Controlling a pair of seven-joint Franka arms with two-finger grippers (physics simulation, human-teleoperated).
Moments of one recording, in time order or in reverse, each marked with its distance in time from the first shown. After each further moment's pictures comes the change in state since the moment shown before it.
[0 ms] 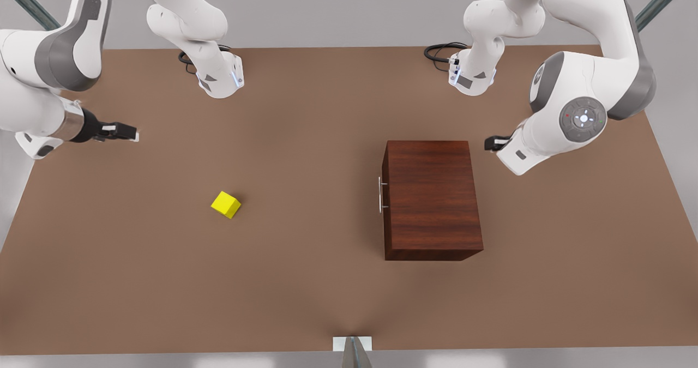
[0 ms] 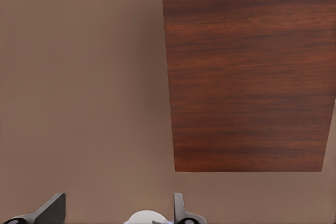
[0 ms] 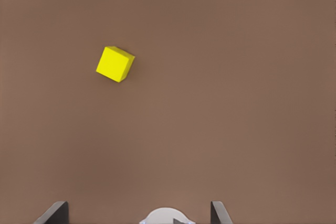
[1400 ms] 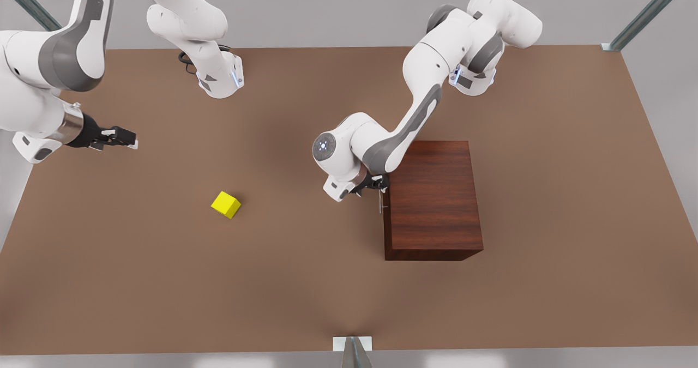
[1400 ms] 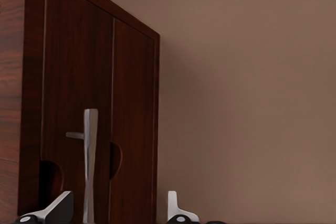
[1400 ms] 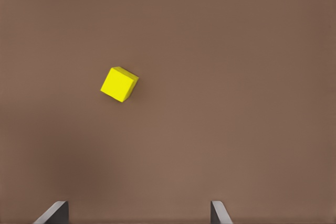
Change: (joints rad) left arm -0.618 0.665 0.040 0.385 0.307 0.304 -0.709; right arm 0.017 0.002 -0.003 -0.001 0.001 0.071 -0.036
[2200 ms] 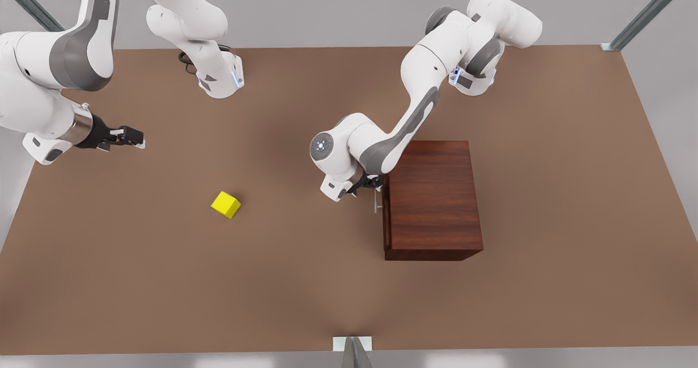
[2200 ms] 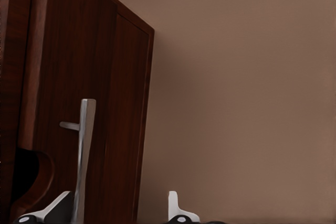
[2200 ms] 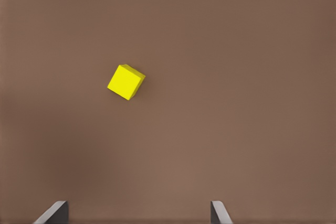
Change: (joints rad) left arm 0.000 0.018 -0.021 0.021 -0.008 0.014 -0.079; right arm 0.034 0.001 -0.001 -0.002 0.000 -0.003 -0.004
